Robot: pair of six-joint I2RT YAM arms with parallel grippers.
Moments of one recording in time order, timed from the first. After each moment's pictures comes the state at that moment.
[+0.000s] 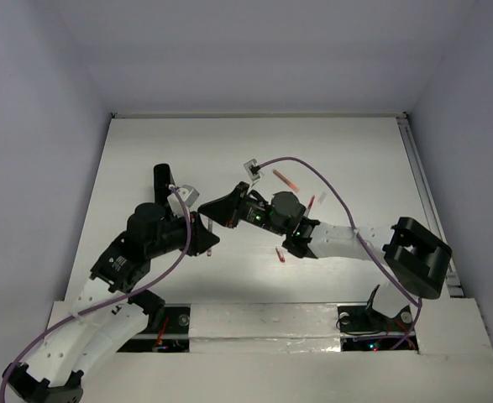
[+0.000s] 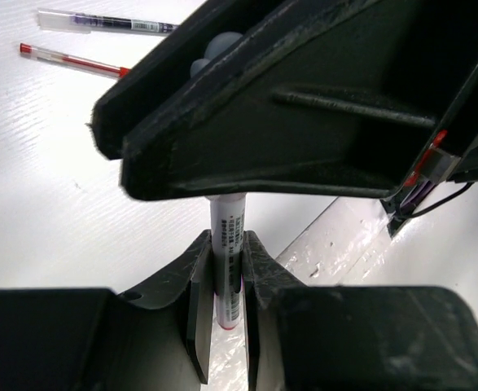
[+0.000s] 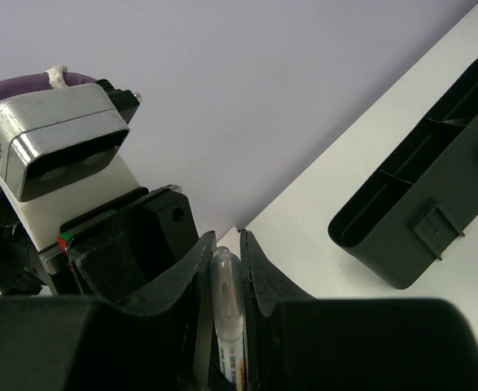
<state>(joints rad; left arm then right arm) -0.52 0.60 0.69 -0.55 0.36 -0.41 1.03 1.61 0.90 0.85 -0.19 0.80</state>
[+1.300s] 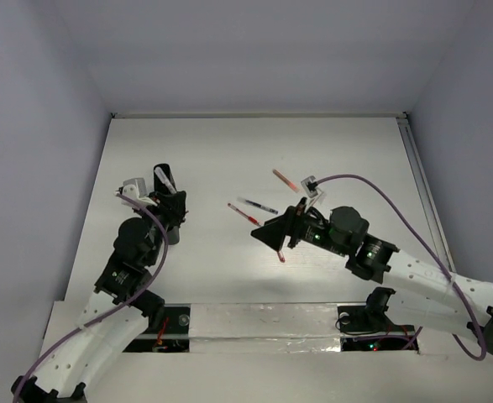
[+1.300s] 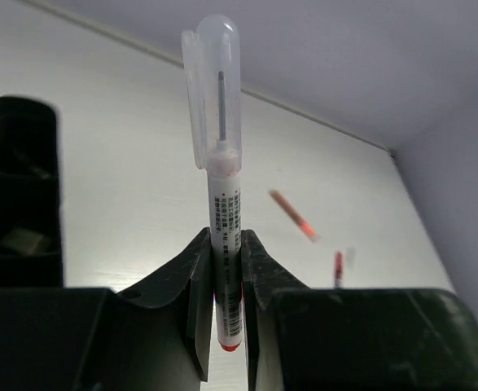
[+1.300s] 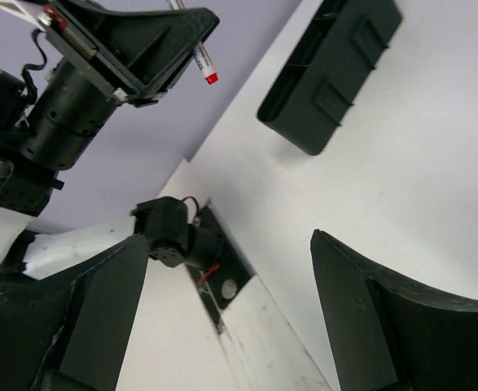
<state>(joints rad) -0.49 0.48 0.52 -0.05 -0.24 -0.55 0.96 0.95 0.63 0.26 -0.15 0.77</state>
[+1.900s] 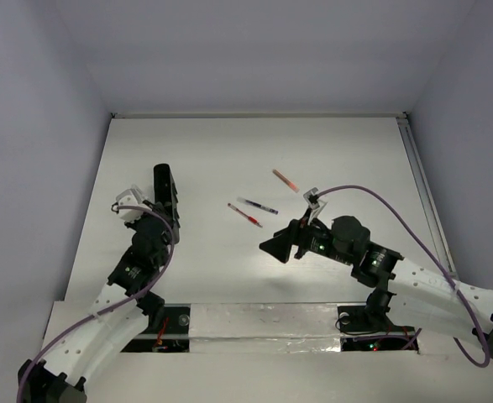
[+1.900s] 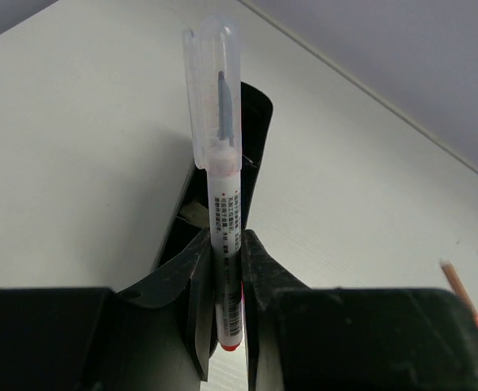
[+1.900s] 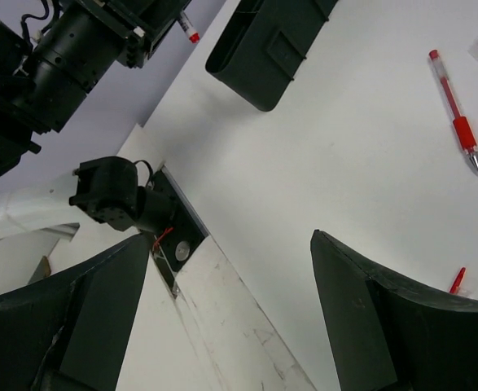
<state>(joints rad) -0.49 0.53 0.35 -0.06 -0.77 -0.61 0.96 0.83 0.51 0.16 -0.12 0.69</state>
